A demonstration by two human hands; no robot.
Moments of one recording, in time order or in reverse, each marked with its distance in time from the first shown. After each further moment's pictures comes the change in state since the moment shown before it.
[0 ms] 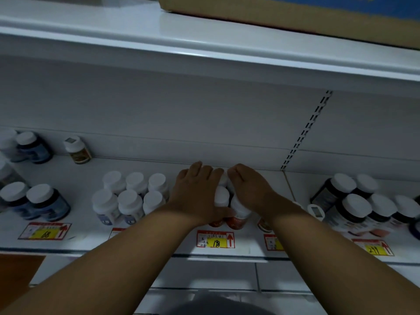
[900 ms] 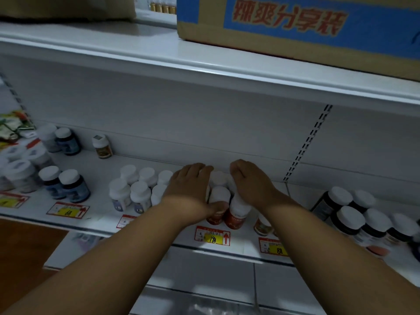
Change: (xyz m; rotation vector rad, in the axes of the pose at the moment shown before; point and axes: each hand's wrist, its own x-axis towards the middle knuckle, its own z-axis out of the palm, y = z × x) left_hand -0.035 0.017 -0.029 -0.109 0.088 -0.170; right_hand -0.011 -0.018 -0.027 -0.048 0.014 -0.147
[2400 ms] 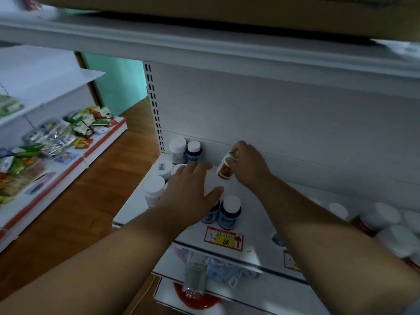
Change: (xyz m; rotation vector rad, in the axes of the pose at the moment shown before) left_hand -0.077 -0.363 -0.128 -0.107 0.143 -0.210; right_hand 0.193 -0.275 0.271 -0.057 0.055 -0.100
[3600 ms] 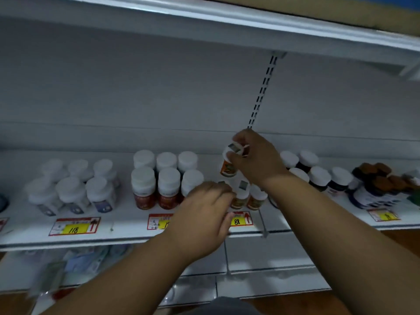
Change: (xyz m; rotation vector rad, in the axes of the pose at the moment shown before) left_hand -0.077 0.445 0.234 -0.074 -0.093 0.695; right_hand -0.260 0.328 -0.341 0.030 0.209 0.228
